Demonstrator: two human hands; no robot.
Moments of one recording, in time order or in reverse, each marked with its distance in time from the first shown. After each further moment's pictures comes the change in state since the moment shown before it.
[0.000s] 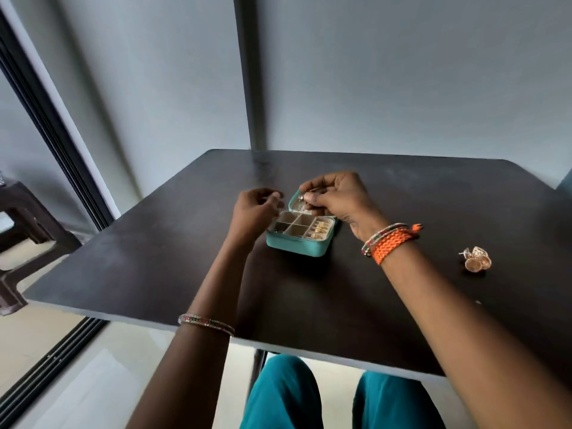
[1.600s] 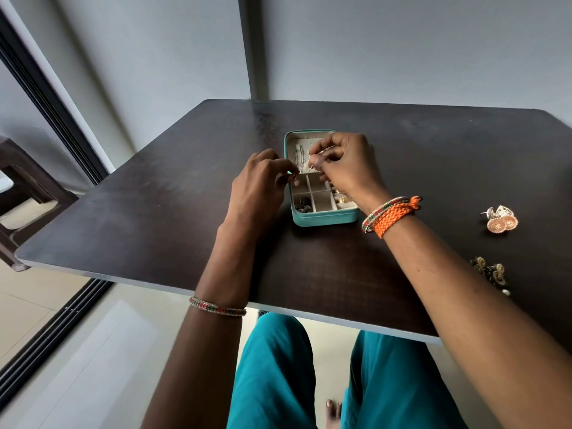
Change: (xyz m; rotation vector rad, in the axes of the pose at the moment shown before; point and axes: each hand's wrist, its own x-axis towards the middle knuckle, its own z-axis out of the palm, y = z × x) left_hand -0.017 -0.020 -0.002 0.721 -0.010 0.501; right_hand 0.009 0.037 0.012 -0.256 0.186 -0.208
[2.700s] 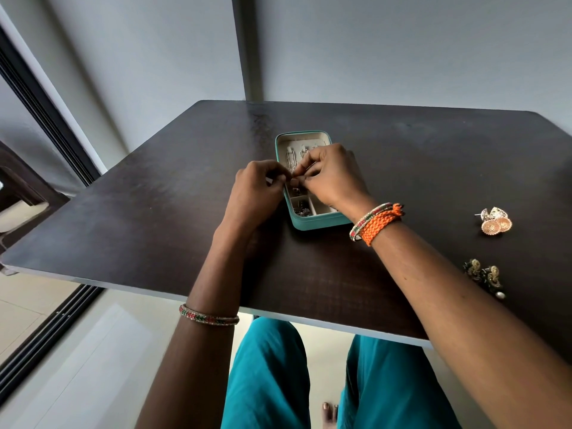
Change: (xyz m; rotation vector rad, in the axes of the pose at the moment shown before) left_hand 0.002 0.003 0.004 -0.286 -0.068 -0.242; right_hand -0.006 -0.004 0.008 -0.187 -0.115 -0.037
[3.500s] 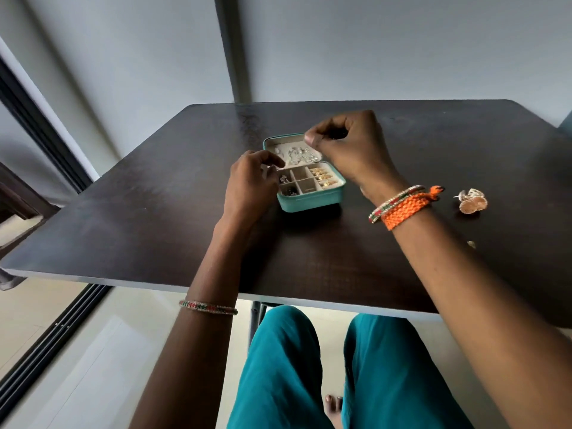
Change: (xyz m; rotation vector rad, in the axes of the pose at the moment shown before) left_hand -0.010 0.017 0.005 0.003 0.088 0.002; right_hand -0.016 -0.015 -0.049 0.221 0.195 -0.009
